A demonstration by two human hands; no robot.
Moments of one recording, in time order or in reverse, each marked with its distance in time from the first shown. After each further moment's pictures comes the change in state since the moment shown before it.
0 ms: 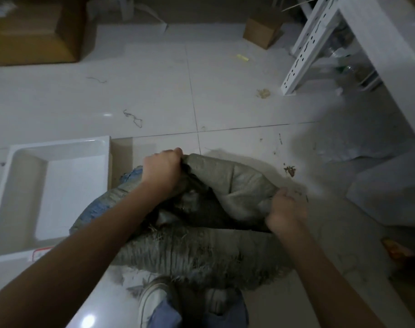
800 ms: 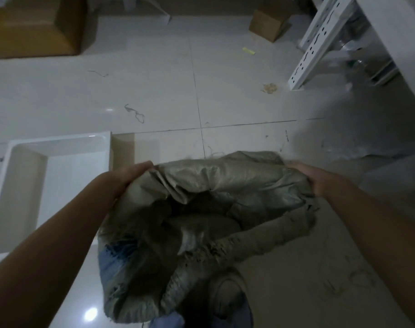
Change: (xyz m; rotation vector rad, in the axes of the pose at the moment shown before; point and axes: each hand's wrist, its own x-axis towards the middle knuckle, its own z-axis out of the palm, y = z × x) left_hand 0.003 -0.086 0.020 -1.066 -0.685 -0.674; right_hand 0.097 0.025 -0.045 1.031 -0.560 0.025
